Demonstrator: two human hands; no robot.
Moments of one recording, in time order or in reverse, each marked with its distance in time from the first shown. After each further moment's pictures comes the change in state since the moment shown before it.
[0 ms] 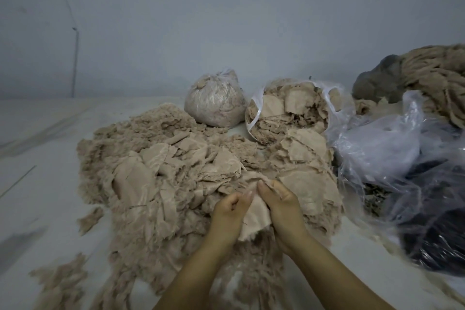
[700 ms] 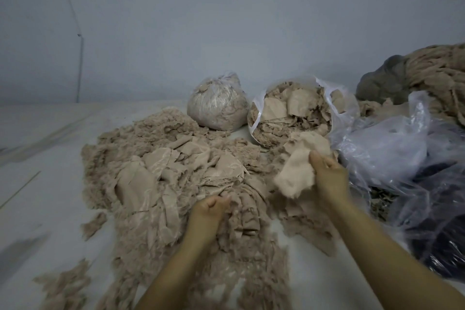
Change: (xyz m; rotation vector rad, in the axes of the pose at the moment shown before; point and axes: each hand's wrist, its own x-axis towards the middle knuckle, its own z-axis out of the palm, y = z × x) left_hand 0.016 -0.004 -0.043 0.235 0.194 0.035; right_hand 0.079 -0.032 -0.069 -0.230 0.415 -0.090
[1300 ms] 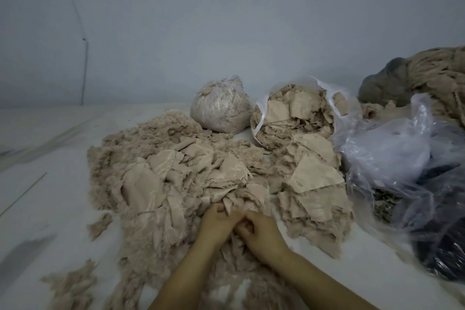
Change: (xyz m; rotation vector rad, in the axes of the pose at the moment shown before) left_hand 0.008 -0.015 0.012 0.052 -0.037 -0.237; right_hand -0.106 0.059 0.058 -0.679 -0.670 -0.336
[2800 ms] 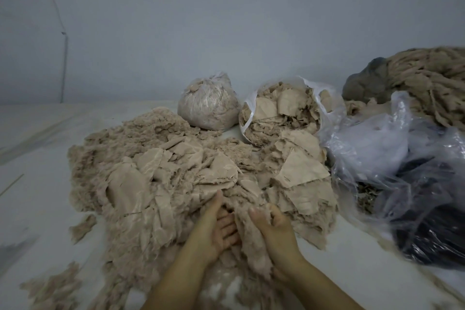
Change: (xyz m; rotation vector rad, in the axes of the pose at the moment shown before) left_hand -0.008 0.005 0.006 -0.626 -0.249 -0.420; right_hand -0.035 -0.009 -0.022 0.891 0.265 0.319
